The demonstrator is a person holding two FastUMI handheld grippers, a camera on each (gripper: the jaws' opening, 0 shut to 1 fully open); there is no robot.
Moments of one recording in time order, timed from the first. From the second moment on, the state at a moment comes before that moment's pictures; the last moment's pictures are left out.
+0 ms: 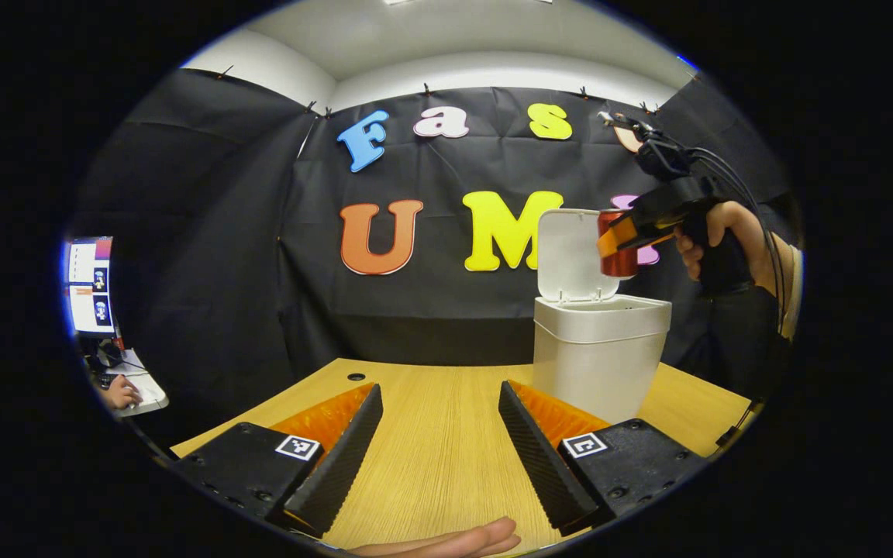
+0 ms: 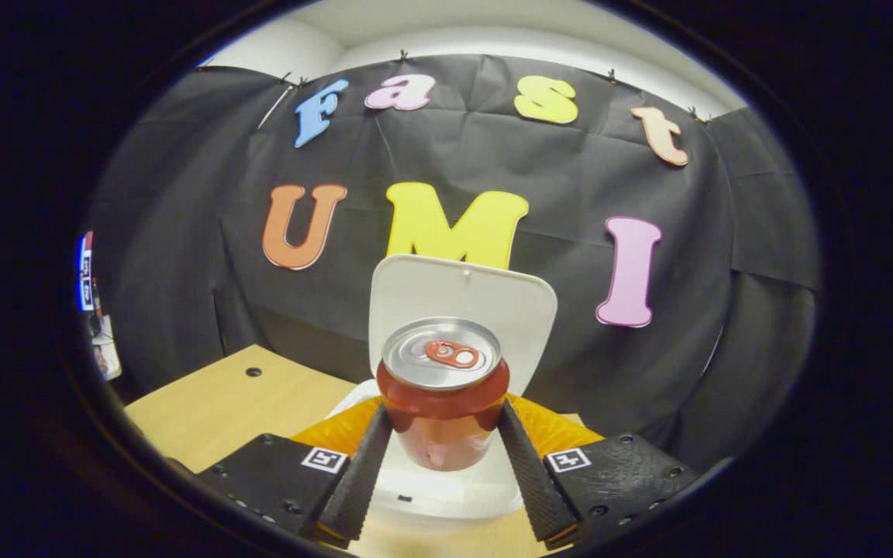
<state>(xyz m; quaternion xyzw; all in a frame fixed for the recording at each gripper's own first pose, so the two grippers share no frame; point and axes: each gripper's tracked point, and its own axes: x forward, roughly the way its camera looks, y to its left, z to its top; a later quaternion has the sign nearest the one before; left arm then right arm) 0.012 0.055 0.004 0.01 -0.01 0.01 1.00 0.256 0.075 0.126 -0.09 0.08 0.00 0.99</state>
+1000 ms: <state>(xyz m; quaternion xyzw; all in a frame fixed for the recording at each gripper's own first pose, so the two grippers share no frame) 0.015 0.056 -0.005 0.00 0.00 0.00 1.00 0.251 0.100 0.185 -0.08 0.03 0.03 1.00</state>
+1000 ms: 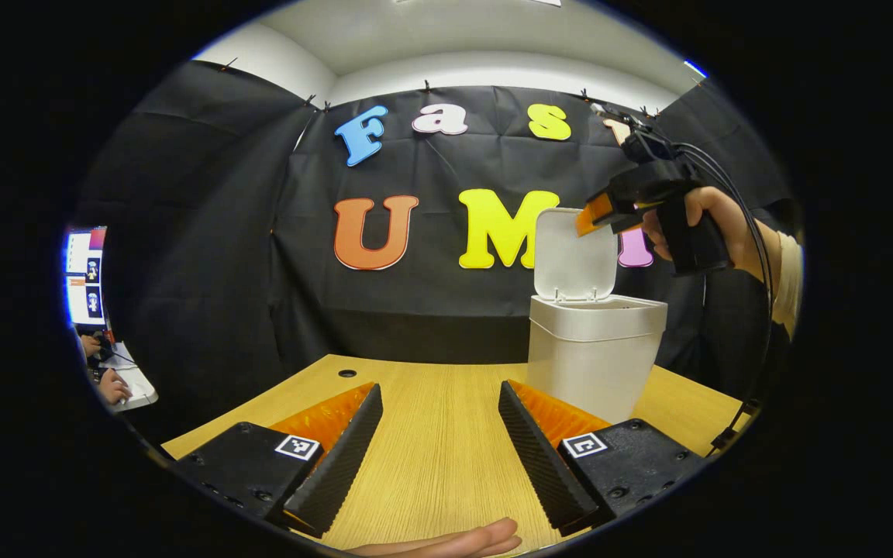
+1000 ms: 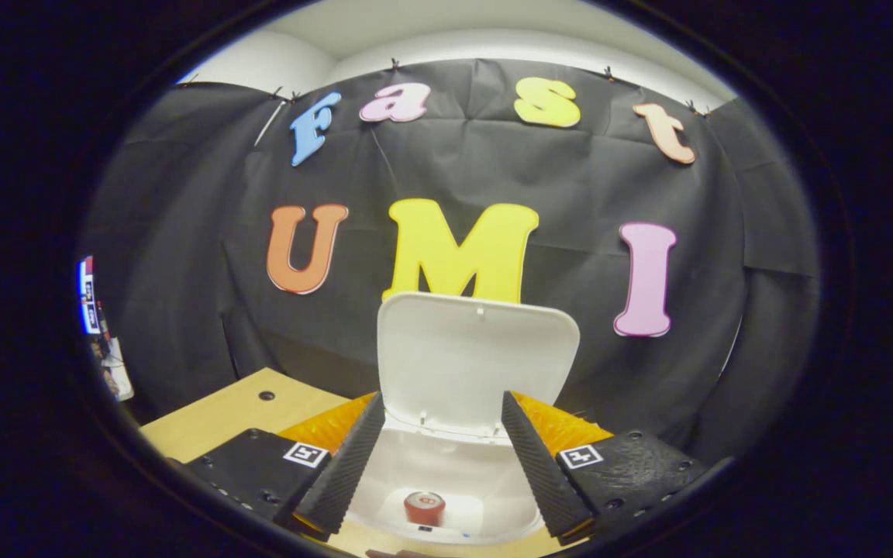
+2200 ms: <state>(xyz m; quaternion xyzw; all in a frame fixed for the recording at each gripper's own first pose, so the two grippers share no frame) 0.021 0.100 -0.012 -0.03 0.01 0.03 1.00 0.375 0.061 0.250 -0.07 0.00 -0.07 1.00</state>
